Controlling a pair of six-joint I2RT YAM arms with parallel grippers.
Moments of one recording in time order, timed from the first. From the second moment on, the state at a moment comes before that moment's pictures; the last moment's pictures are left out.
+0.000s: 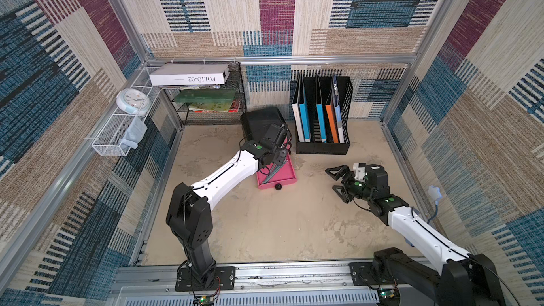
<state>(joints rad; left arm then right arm) -0.62 1.76 1.61 -0.67 -0.25 -0.10 0.28 1.07 0.51 0.03 -0.47 1.21</state>
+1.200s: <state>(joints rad) -0.25 2.18 2.23 -0.99 -0.17 -0.42 0.65 1.76 0.69 0.48 -0.33 1.34</state>
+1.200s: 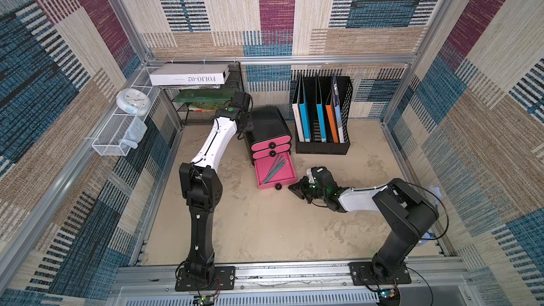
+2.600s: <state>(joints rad) -0.25 2.09 1.96 -0.67 -0.08 -0.38 0.60 2.25 1.28 0.55 -0.27 1.46</state>
